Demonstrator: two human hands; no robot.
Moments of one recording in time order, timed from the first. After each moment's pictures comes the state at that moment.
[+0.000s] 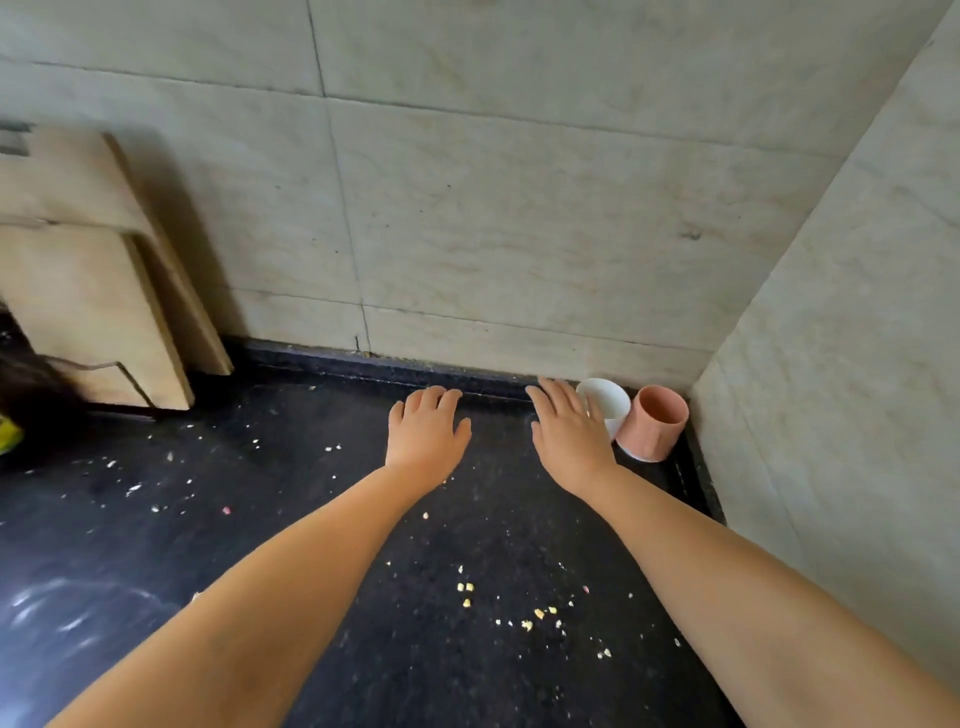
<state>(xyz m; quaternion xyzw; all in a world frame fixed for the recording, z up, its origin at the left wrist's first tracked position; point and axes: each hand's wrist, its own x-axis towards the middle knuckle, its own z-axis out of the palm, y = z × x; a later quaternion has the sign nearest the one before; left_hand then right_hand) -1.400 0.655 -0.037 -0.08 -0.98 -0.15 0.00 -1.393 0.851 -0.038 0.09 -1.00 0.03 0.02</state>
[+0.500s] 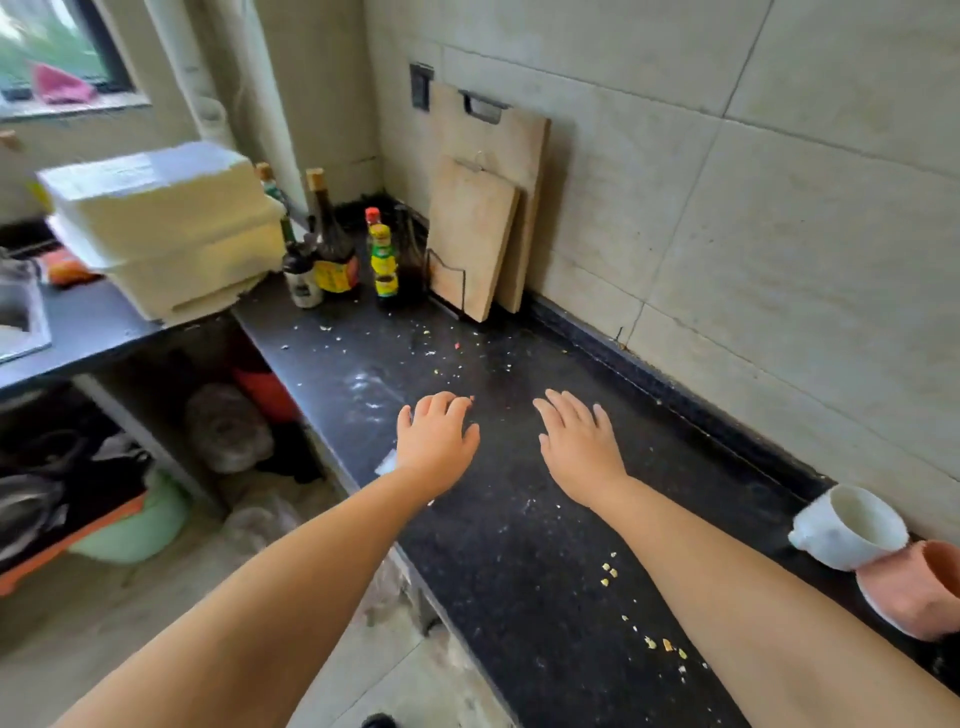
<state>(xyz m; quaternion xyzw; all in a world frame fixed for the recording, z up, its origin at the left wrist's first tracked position) -1.207 0.514 -0.038 0.27 -0.95 -0.15 0.04 -1.324 0.666 -0.041 0.42 -0.91 0.02 -0.01</state>
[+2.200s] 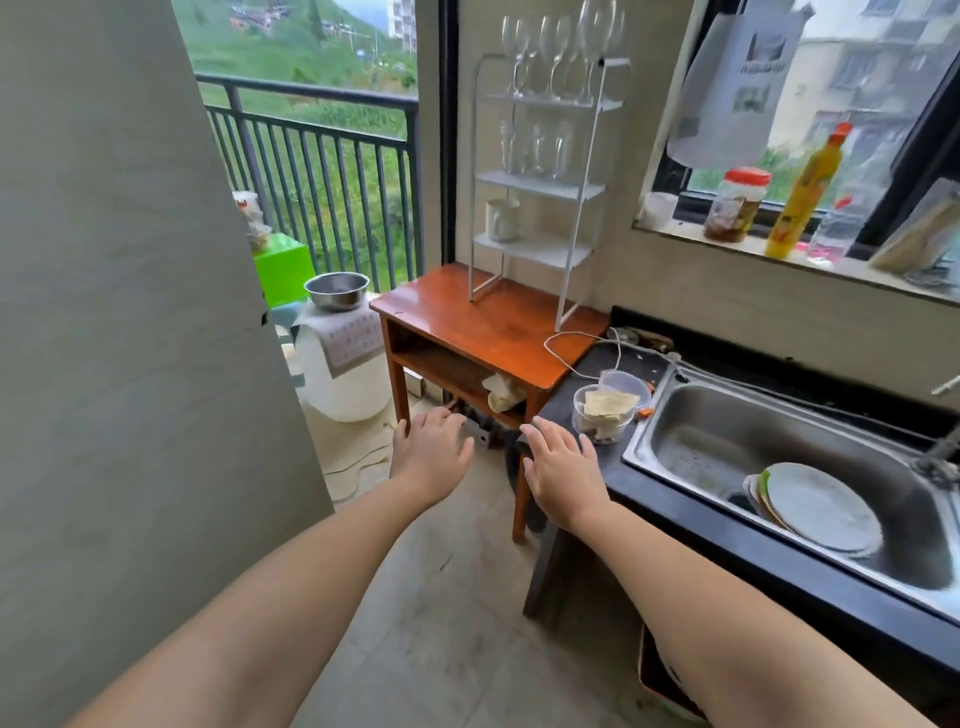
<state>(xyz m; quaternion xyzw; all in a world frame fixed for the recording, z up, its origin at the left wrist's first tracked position) -0.302 -0.018 0.006 0.80 -0.57 -0.07 0.14 -0.473 -0.085 -0.008 0.89 -0.45 0.05 -0.09</state>
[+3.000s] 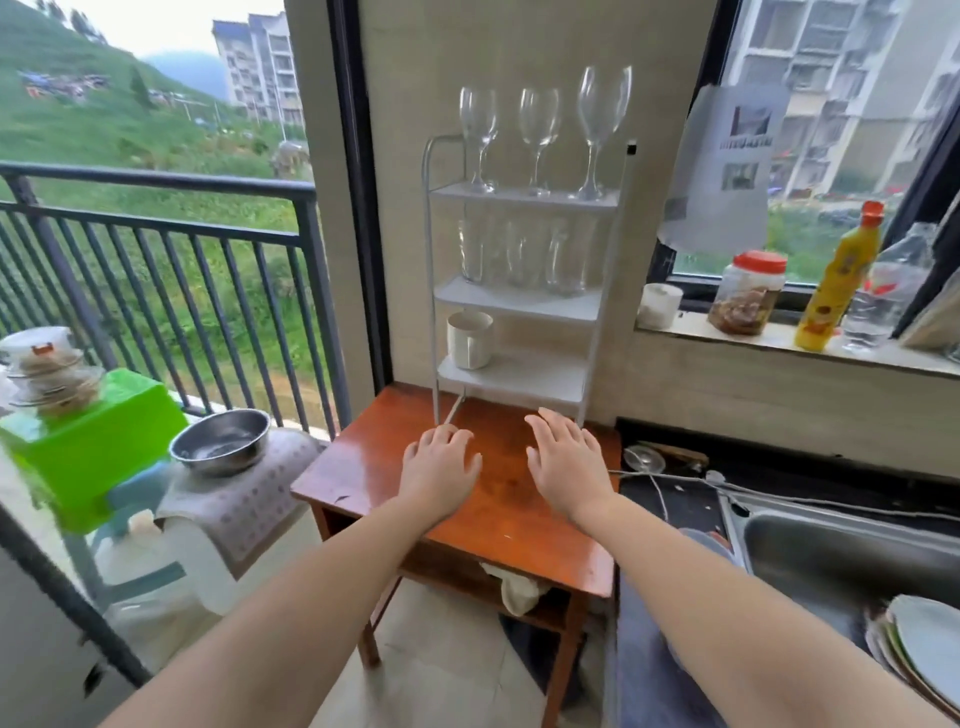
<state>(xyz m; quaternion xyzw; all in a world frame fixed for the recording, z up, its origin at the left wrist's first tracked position) -0.067 -0.411 0.038 0.69 -0.69 -0.07 0.18 -0.243 -0.434 0.042 0.80 -0.57 0.15 -0.01</state>
